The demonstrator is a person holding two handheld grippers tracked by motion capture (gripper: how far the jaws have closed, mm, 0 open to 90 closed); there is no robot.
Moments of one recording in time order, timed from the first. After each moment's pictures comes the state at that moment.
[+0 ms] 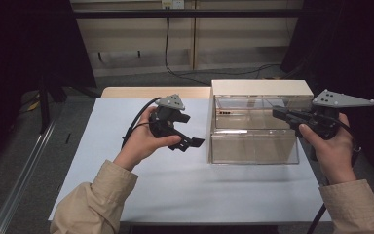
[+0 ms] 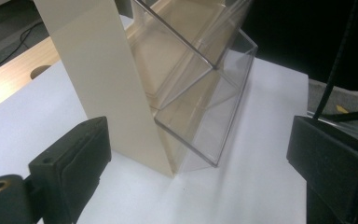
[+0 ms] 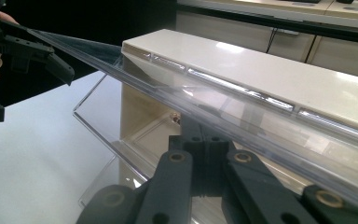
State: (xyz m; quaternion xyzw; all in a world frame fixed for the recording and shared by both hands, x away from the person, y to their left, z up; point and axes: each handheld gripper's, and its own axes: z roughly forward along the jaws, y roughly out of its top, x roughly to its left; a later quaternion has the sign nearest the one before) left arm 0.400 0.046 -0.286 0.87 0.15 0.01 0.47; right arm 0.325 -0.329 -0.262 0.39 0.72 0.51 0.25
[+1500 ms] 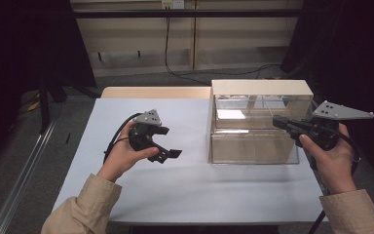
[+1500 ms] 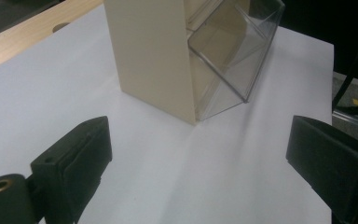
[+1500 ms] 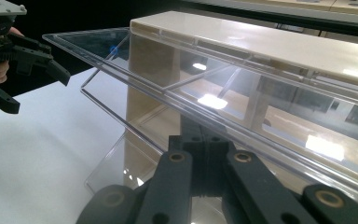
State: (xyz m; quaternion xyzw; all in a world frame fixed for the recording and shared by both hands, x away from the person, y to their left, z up) left arm 0.397 0.100 -0.332 0.87 0.18 0.02 0.45; right arm 0.311 -0.332 -0.280 0.38 0.73 0.51 0.25
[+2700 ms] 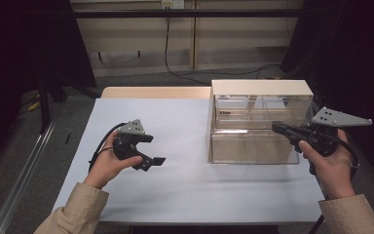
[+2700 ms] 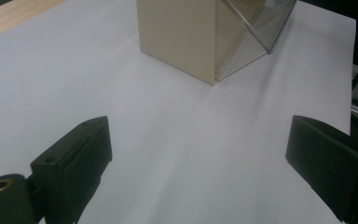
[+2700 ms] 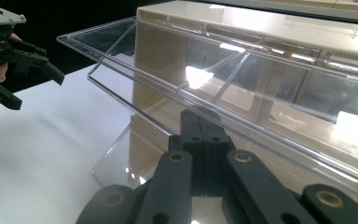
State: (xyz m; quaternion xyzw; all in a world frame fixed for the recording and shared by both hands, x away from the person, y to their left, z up) left arm 0.390 0.142 -0.356 0.88 0.20 0.03 0.44; right arm 0.303 -0.331 -0.290 0.38 0.73 0.51 0.25
